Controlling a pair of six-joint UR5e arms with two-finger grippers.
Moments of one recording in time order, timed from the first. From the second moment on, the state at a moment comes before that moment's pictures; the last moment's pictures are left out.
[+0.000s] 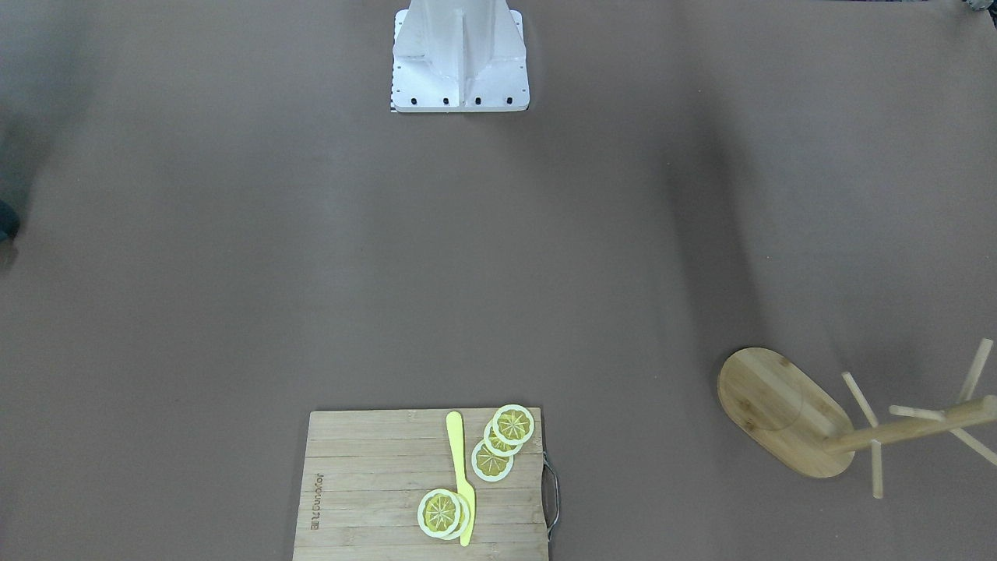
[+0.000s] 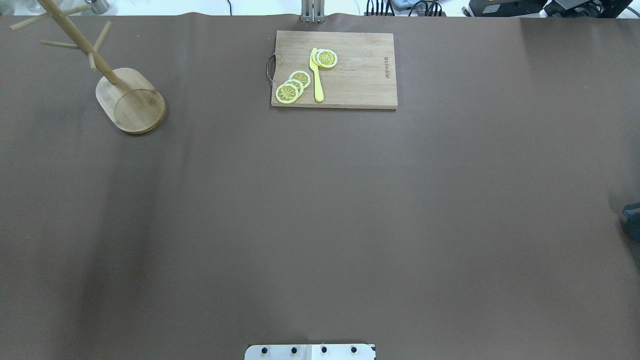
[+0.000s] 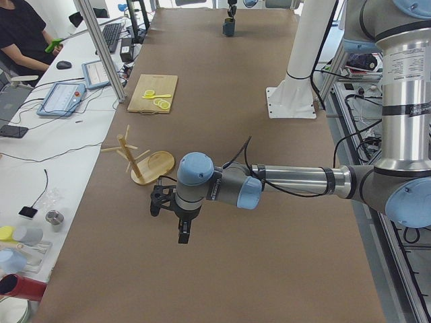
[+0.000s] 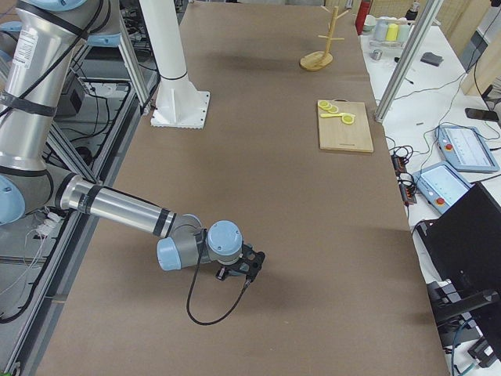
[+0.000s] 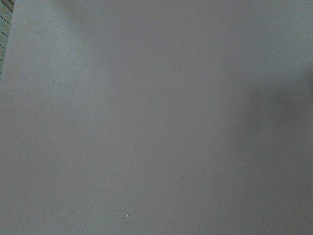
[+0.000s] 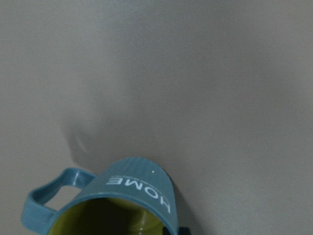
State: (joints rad) left arm -1.61 -1.47 -1.69 -1.80 -2.27 -0.19; right arm 1.39 -1.91 1.57 -1.00 2.48 0.68
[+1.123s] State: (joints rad) left arm -1.61 -1.47 -1.68 -1.81 -2.27 -0.19; right arm 1.40 -1.41 1.74 -1.16 2.58 0.66
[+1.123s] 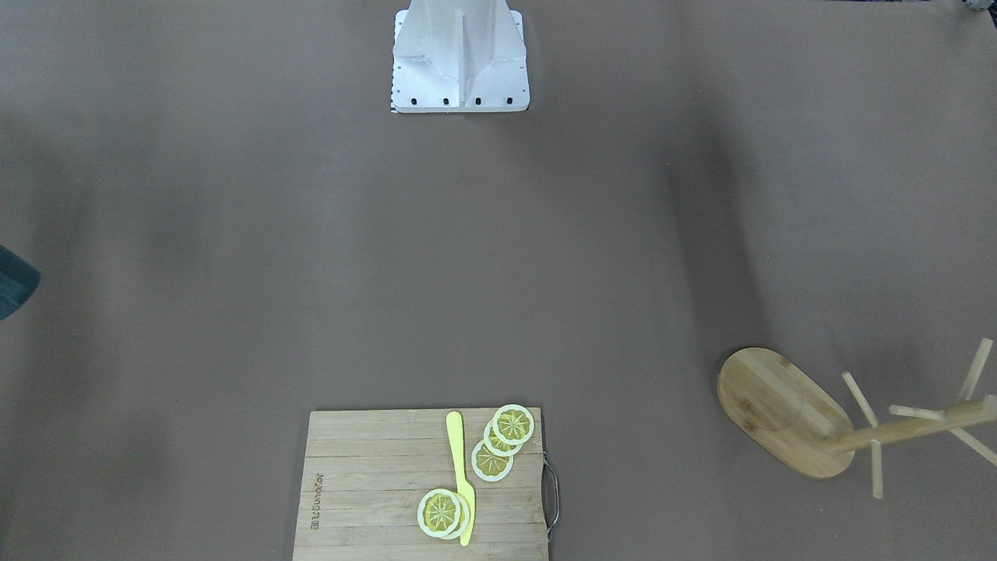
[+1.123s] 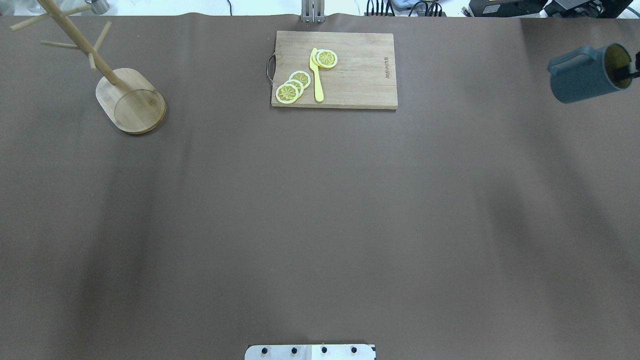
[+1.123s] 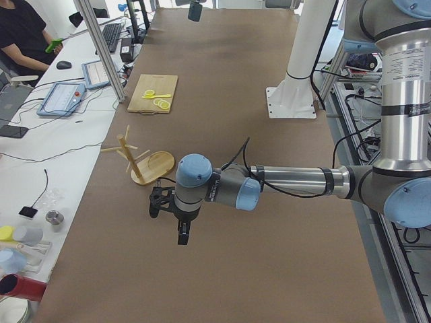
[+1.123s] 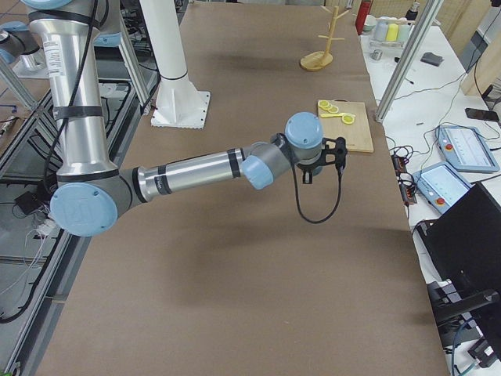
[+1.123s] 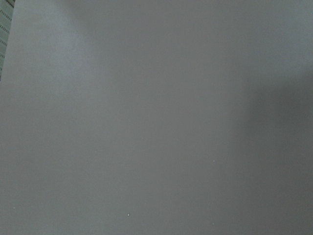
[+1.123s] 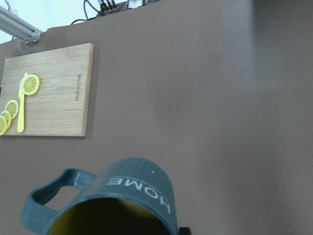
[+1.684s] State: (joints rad) left arm -1.60 -1.48 -1.69 -1.81 -2.29 -0.19; right arm 0.96 -1.11 1.75 -1.26 2.24 0.64
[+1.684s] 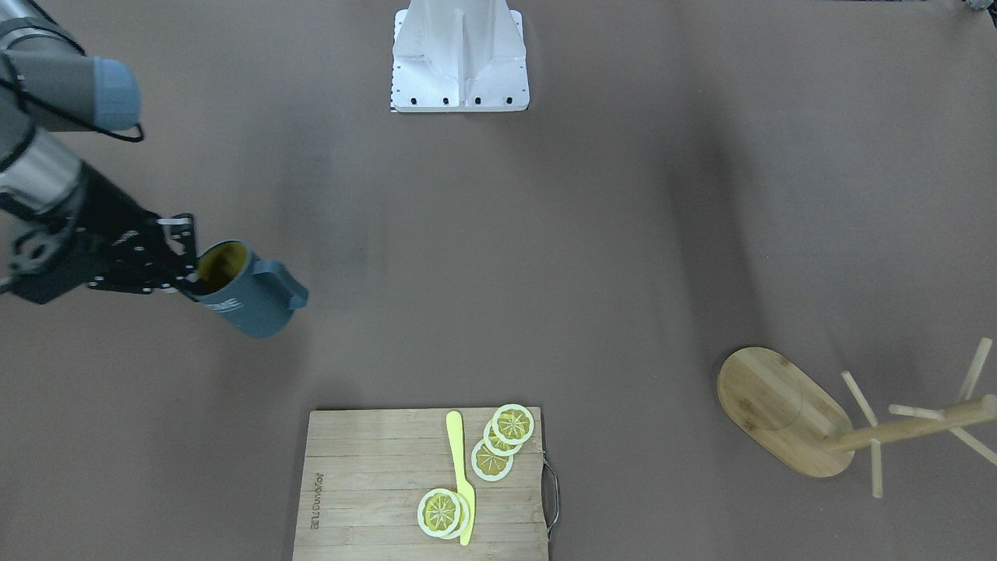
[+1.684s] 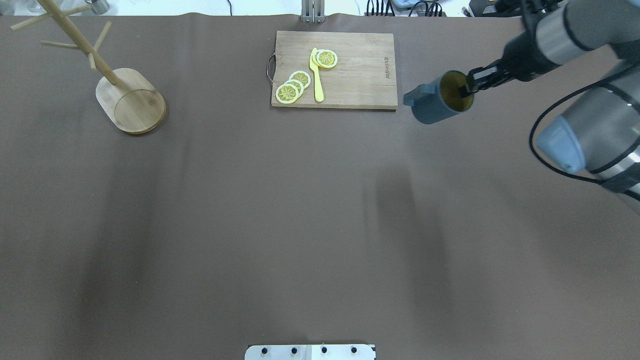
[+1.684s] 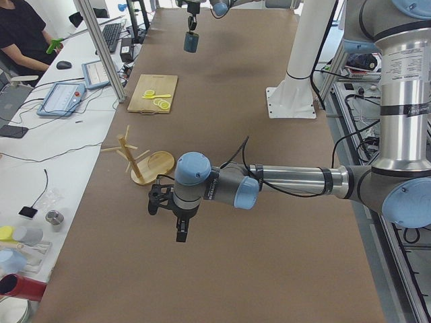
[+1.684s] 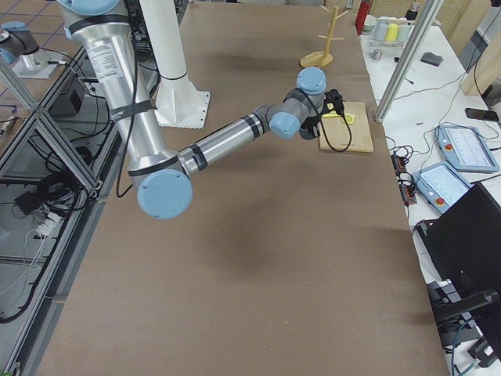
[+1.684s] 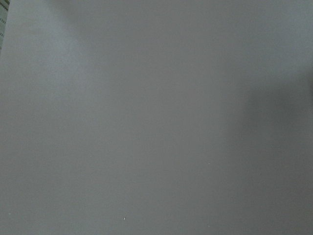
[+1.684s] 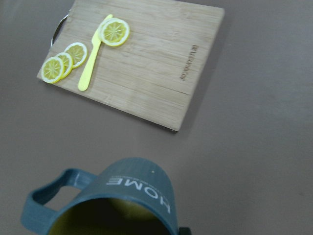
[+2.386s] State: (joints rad) left arm -1.44 -1.58 -1.83 -1.81 -2.45 -0.33; right arm 0.66 -0.86 1.70 -1.53 1.94 0.56
